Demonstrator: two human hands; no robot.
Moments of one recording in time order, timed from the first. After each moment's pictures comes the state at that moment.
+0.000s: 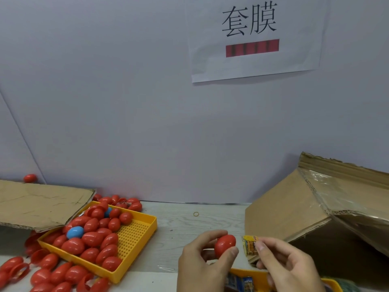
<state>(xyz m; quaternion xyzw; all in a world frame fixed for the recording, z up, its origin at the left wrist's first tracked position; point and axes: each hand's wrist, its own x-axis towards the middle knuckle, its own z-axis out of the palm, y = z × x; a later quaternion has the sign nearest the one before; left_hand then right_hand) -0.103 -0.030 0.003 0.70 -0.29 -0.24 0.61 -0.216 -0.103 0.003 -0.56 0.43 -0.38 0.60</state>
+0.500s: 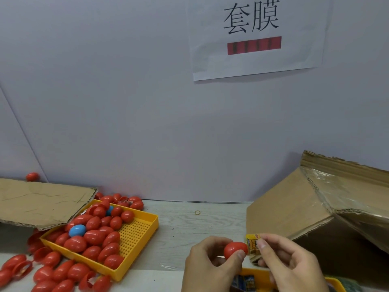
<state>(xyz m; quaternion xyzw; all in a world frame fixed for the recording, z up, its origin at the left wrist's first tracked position) -0.106 -0.032 -0.003 0.71 -0.28 -0.30 0.58 -0.216 -0.103 -0.002 -0.57 0.42 -0.40 0.57</state>
